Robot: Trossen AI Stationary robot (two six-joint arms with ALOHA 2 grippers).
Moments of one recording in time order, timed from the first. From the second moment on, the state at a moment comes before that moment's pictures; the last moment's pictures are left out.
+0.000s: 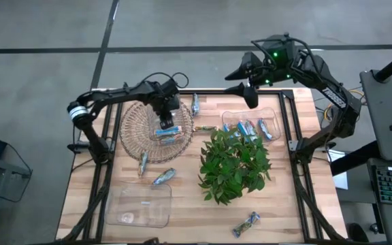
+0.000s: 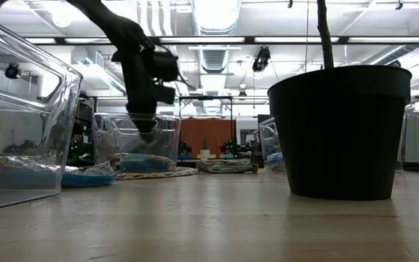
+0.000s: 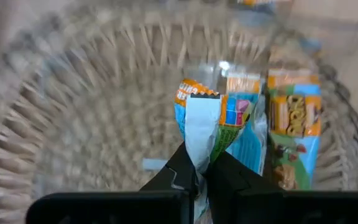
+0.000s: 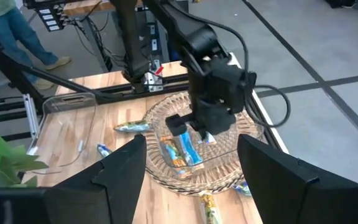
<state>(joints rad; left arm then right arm) 0.60 1.68 1.23 -0.85 0.12 0.29 -0.43 1.49 1.99 -0.99 -0.34 -0.03</state>
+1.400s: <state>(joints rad) 0.61 1.76 1.35 -0.95 0.13 0.26 -0.42 1.49 1.97 -1.00 -0.34 -0.06</state>
